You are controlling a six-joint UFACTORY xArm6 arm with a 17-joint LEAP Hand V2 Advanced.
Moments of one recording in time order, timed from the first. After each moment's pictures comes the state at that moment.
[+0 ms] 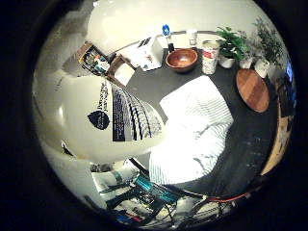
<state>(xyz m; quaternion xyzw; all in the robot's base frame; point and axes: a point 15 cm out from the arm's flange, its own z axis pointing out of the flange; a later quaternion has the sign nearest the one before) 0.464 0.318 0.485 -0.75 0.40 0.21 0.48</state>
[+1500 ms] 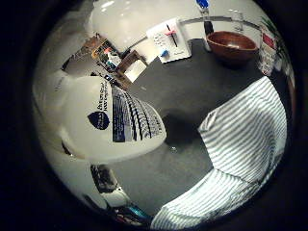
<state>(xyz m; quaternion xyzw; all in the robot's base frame) 0.496 0.465 0.316 -0.76 0.34 0.27 0.49</state>
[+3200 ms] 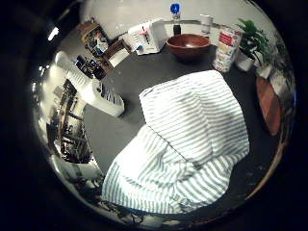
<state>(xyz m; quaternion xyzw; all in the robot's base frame) 0.480 0.285 0.342 -0.83 0.36 0.15 0.41</state>
